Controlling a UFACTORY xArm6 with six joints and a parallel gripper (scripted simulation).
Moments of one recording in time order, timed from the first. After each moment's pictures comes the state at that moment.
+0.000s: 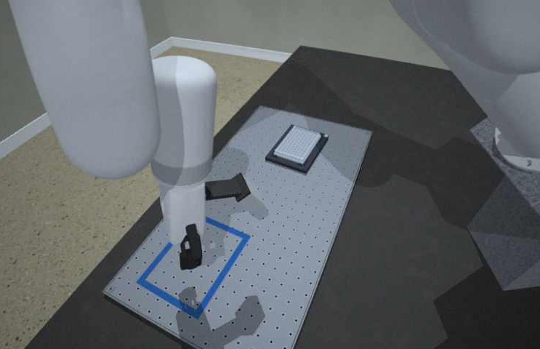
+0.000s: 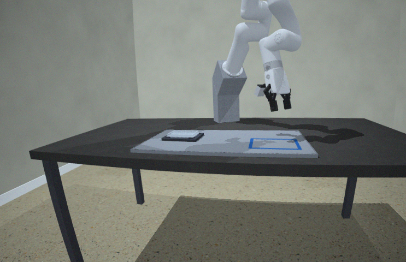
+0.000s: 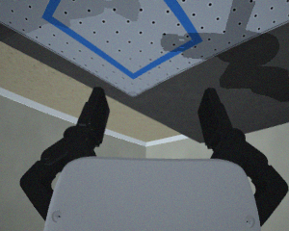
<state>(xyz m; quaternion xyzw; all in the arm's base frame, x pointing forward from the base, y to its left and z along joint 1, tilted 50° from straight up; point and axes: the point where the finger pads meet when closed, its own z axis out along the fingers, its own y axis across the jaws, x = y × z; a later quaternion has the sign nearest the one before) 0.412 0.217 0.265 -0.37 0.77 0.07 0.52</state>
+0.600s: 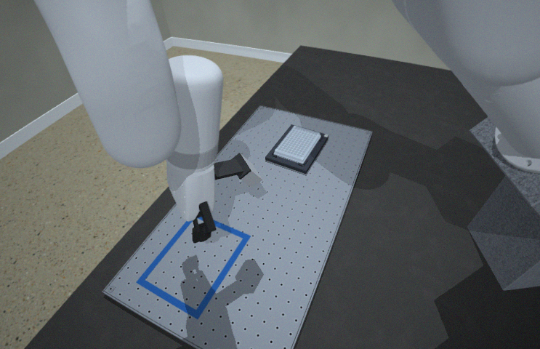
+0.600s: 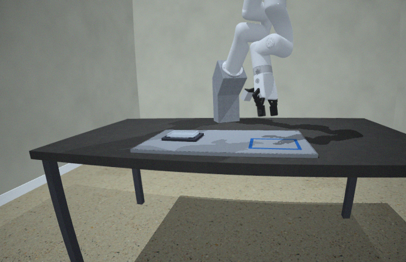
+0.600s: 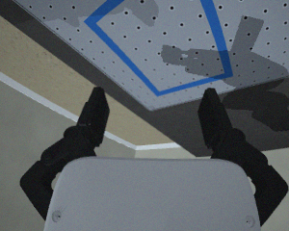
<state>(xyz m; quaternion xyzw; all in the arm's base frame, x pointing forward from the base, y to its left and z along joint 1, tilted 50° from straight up) 0.453 0.171 0.252 -0.40 0.75 0.00 0.52</state>
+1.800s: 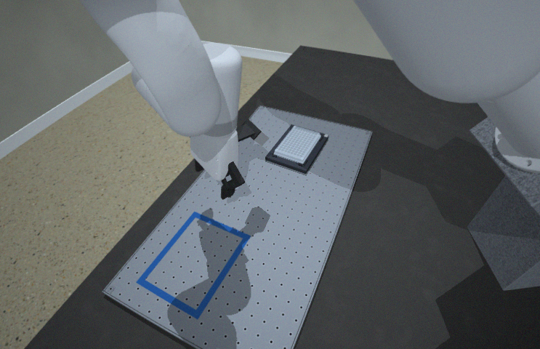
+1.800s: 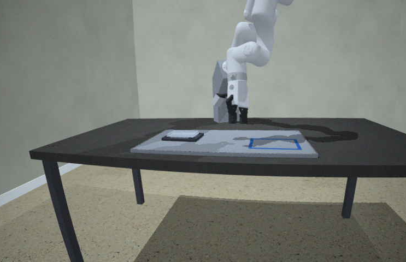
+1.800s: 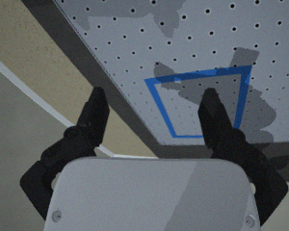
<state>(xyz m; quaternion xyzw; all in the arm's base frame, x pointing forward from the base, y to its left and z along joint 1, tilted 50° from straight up) 0.507 0.070 0.215 -0.47 0.72 -0.09 0.50</state>
